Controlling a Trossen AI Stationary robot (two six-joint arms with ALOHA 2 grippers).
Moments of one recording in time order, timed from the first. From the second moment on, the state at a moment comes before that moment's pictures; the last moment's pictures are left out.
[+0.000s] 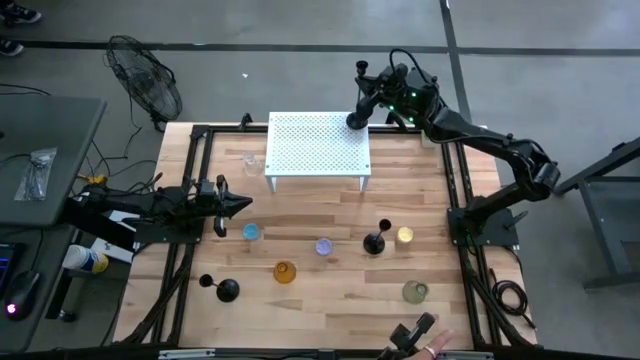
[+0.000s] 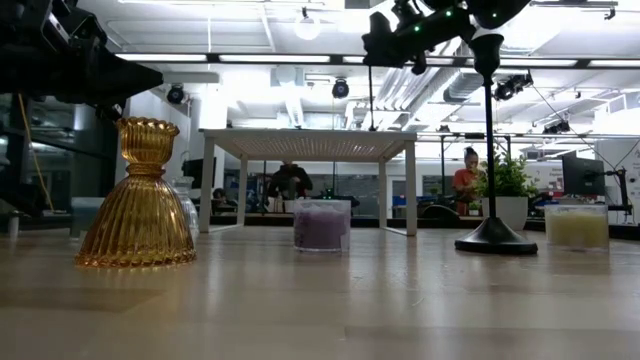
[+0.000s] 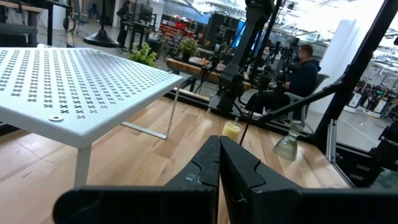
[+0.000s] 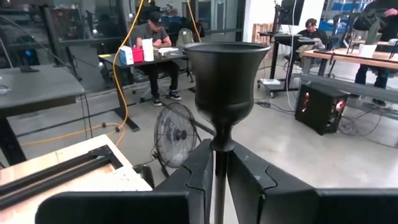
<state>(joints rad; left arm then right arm) -0.17 0.01 0.01 0.06 -0.35 -0.27 -0.66 1.44 1.18 0.22 0.06 0.02</state>
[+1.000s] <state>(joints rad) -0.17 0.01 0.01 0.06 -0.35 -0.27 -0.65 1.48 1.18 0.20 0.08 0.03</state>
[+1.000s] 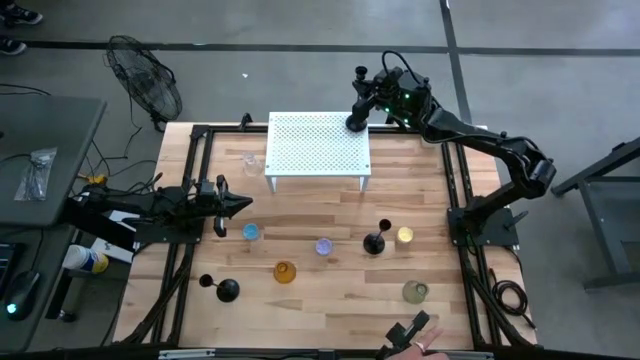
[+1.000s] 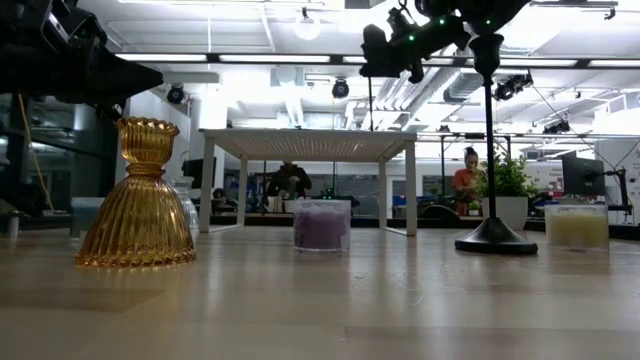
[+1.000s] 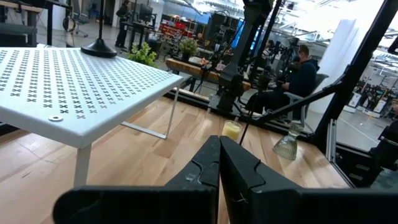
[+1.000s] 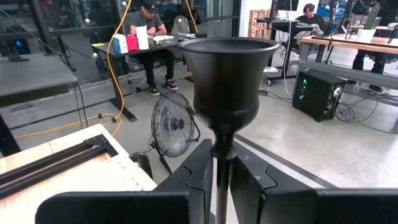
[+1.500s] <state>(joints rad) -0.17 0.01 0.01 0.06 -0.35 -0.27 -0.65 1.48 1.18 0.19 0.08 0.03</state>
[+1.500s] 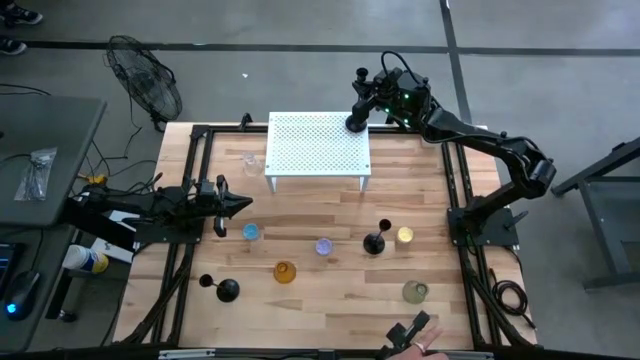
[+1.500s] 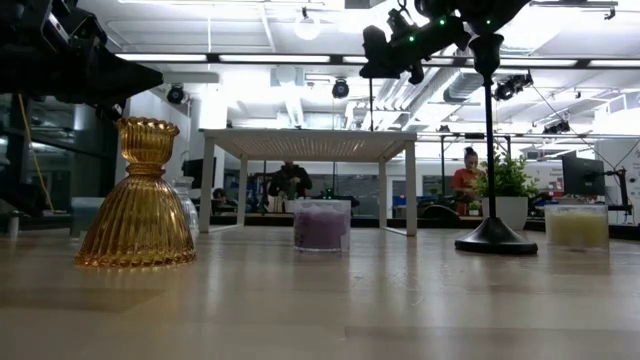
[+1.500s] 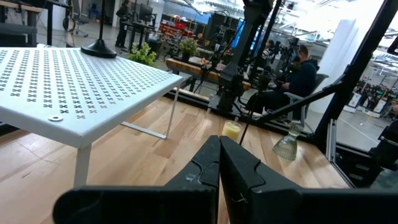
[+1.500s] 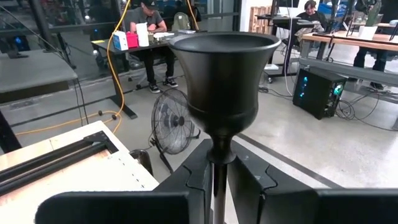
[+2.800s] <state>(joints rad) -0.17 0.01 0.01 0.06 -0.35 -0.27 -0.63 1.40 1.18 0.05 0.11 0.02</state>
